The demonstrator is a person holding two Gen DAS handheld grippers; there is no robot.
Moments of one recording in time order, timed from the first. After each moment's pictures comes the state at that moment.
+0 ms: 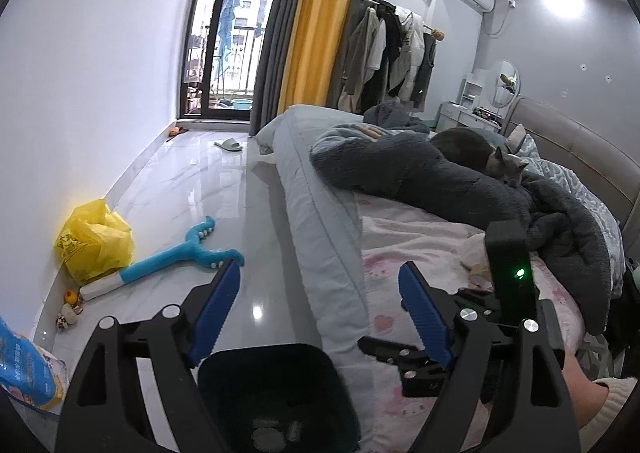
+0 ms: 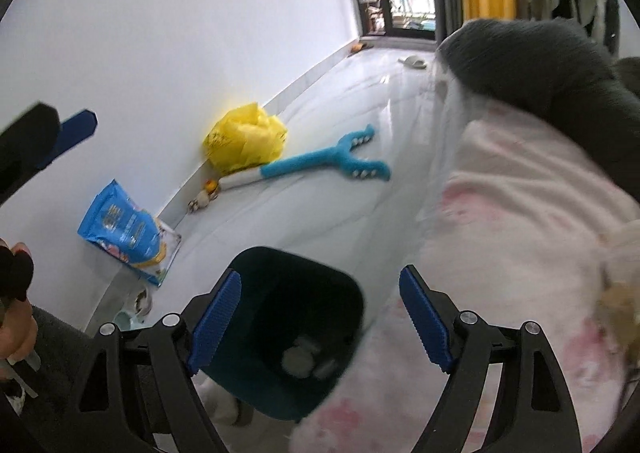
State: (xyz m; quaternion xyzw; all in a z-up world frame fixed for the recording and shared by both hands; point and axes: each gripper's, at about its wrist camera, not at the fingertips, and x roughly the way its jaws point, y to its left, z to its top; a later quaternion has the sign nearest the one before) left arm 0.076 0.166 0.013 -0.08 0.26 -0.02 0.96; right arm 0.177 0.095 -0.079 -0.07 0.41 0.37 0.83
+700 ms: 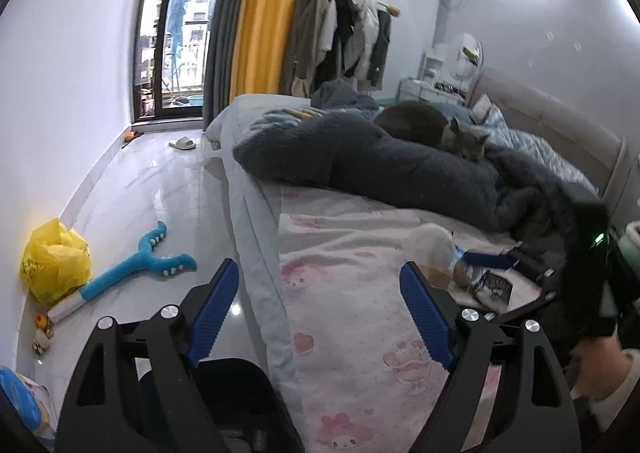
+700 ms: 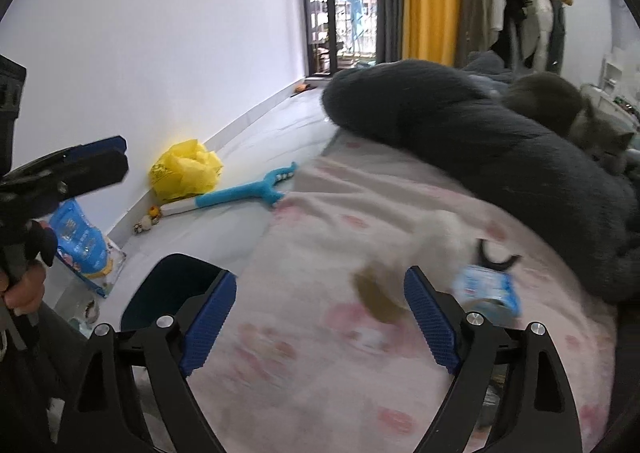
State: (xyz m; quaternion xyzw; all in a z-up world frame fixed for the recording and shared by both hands) left arm 0.126 0.074 0.000 -0.05 0.28 -0.09 0.95; right arm 0.179 -0.055 -0.044 -0.08 0.34 0.29 0.89
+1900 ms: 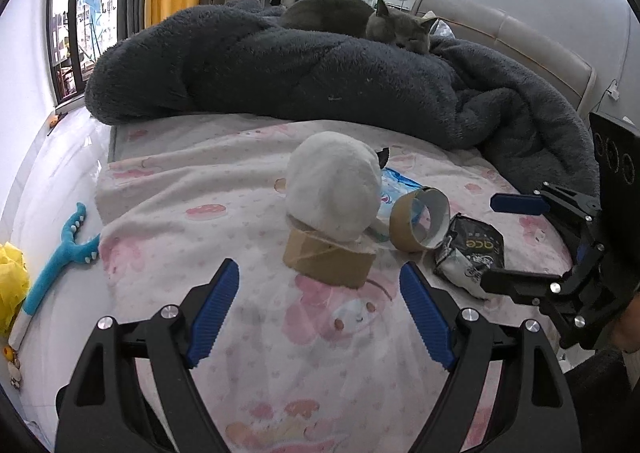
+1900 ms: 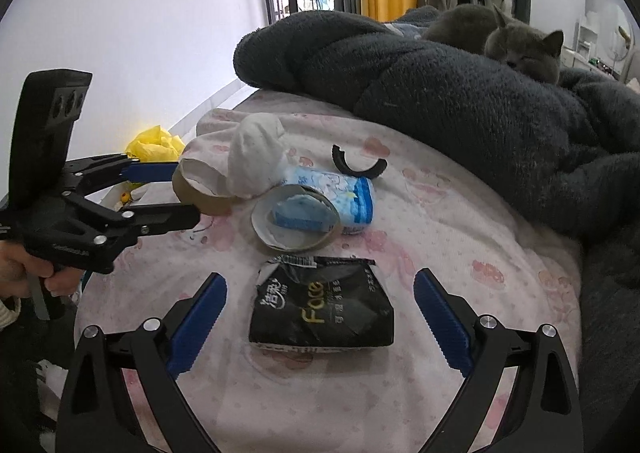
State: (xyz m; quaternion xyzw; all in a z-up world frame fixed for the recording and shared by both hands) left arm 0.210 -0.063 -0.084 0.00 0.38 -0.20 0.90; right arm 0.197 -0.189 -0.091 -0.06 0.38 0.25 0.89
